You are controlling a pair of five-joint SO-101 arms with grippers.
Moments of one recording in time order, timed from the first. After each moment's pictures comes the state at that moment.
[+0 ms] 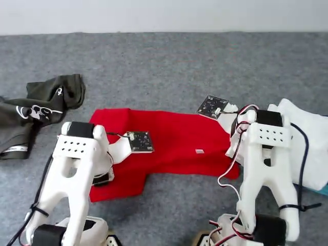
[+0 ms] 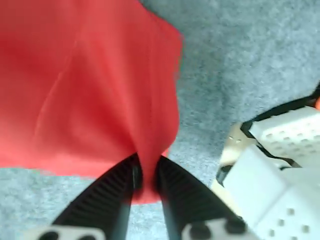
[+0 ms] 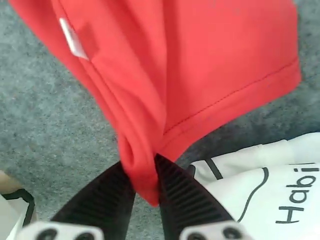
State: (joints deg) left arm 3.3 -21.8 41.6 97.2 -57.5; right arm 6.1 -17.2 29.0 79.6 62.9
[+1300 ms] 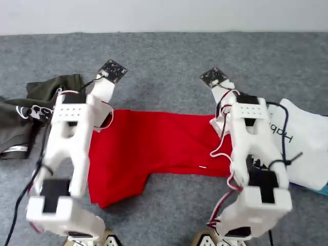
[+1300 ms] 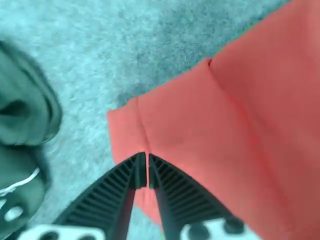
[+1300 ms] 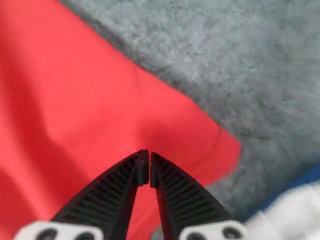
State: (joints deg) left arm -4.2 9.9 13.7 63.9 -24.0; right arm 0.4 11.7 16.2 55.5 34.5
